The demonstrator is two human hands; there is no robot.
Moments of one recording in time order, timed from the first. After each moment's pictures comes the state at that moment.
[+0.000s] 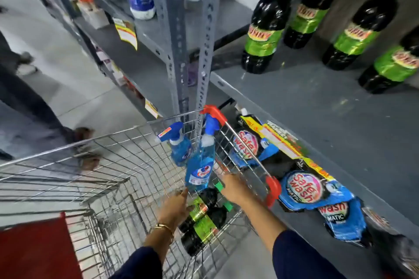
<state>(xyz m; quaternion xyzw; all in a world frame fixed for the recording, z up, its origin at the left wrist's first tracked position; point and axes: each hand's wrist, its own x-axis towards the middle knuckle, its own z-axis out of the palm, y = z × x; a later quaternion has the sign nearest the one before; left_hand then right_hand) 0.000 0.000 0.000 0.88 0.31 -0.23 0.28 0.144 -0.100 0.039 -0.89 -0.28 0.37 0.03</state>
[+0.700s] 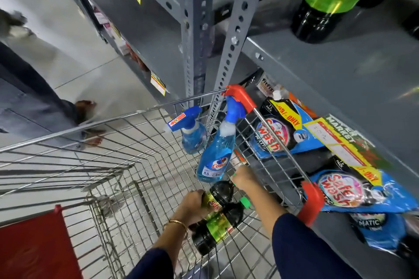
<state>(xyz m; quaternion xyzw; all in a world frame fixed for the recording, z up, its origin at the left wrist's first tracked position) 0.012 0.008 -0.061 0.77 0.36 -0.24 0.46 0.160 -0.056 -0.032 -0.90 -0.10 0.43 0.06</state>
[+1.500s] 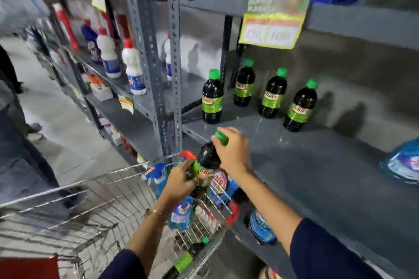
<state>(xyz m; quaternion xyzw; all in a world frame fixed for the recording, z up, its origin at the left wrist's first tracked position) 0.057 -0.046 0.226 0.84 0.20 0.17 0.47 0.152 -0.144 0.306 -0.86 -0.28 -0.02 0.41</state>
